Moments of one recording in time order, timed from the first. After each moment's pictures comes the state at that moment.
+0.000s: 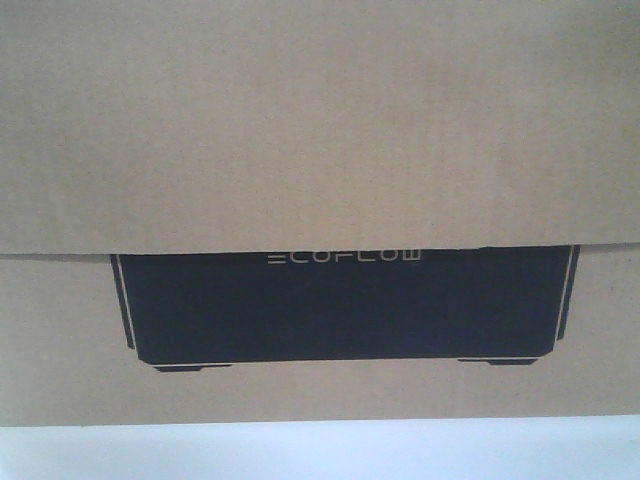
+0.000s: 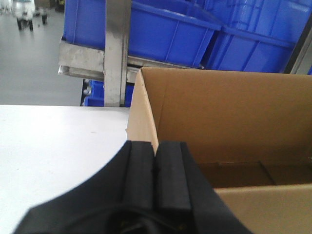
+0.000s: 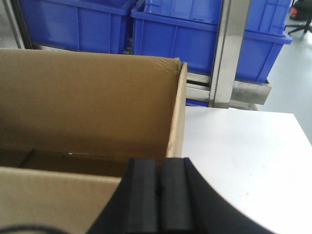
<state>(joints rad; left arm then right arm) -0.34 0.40 -0.70 0.13 0.49 -0.26 0.01 0.37 -0.61 0.23 0.47 -0.16</state>
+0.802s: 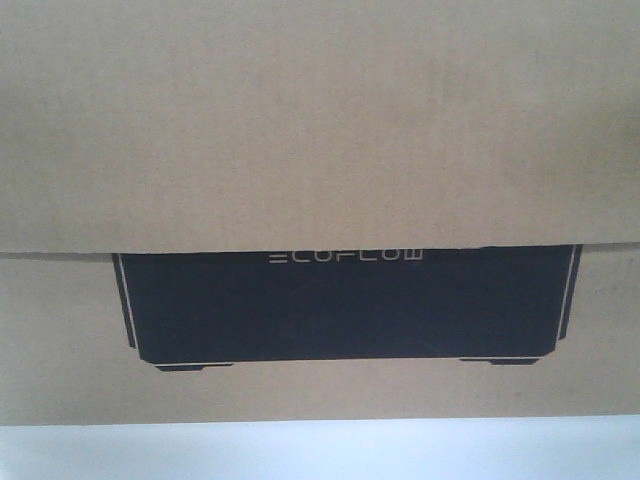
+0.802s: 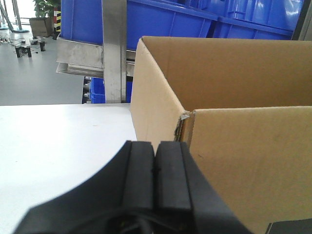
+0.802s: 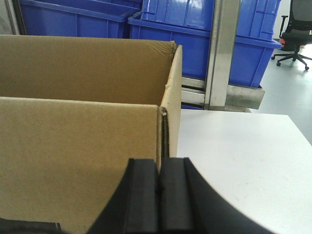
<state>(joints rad) -0.34 0.16 -0.32 0.19 0.27 -0.26 0.01 0.04 -0.30 0.23 0.38 -0.16</state>
